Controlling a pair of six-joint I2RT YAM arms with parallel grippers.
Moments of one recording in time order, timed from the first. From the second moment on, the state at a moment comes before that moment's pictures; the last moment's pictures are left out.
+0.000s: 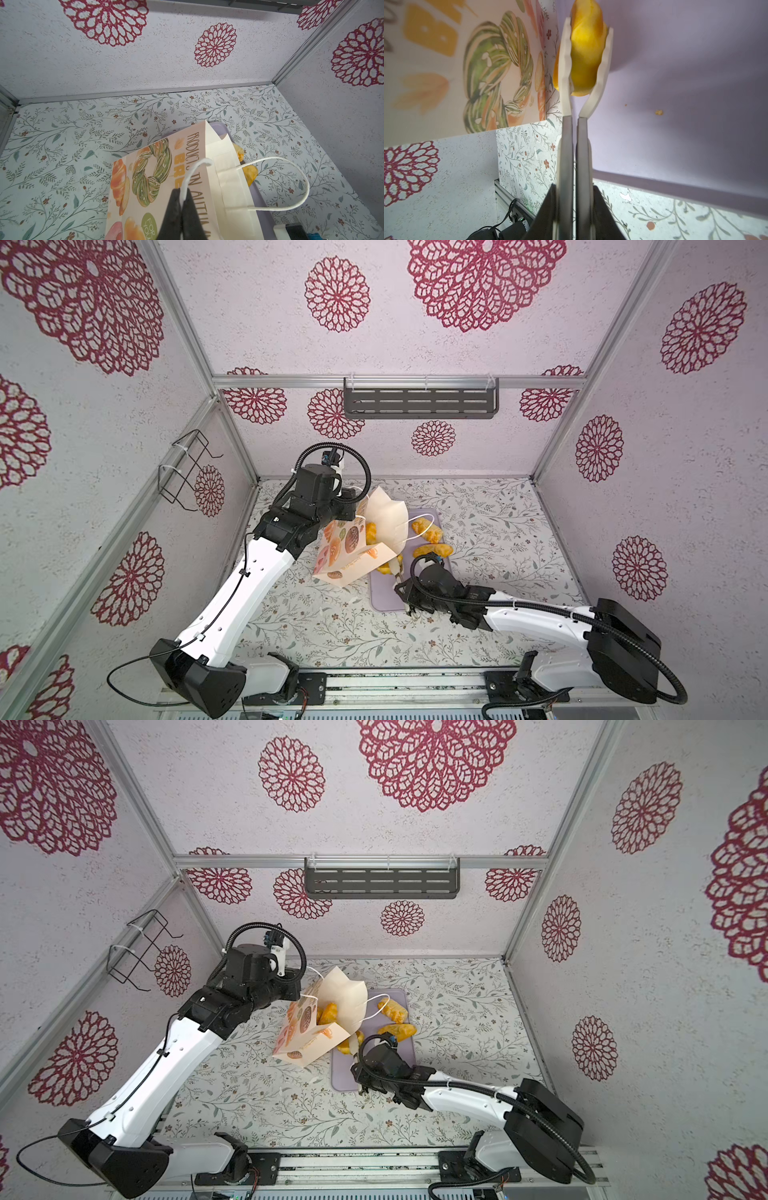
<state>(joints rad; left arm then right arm) -0.45 1.33 1.49 -0.69 -0.11 -0.26 1.02 1.33 0.69 -0.02 0.05 1.25</state>
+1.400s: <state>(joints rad) -0.45 1.33 1.49 -0.69 -0.11 -0.26 1.01 0.89 0.64 -0.33 0.29 1.23</state>
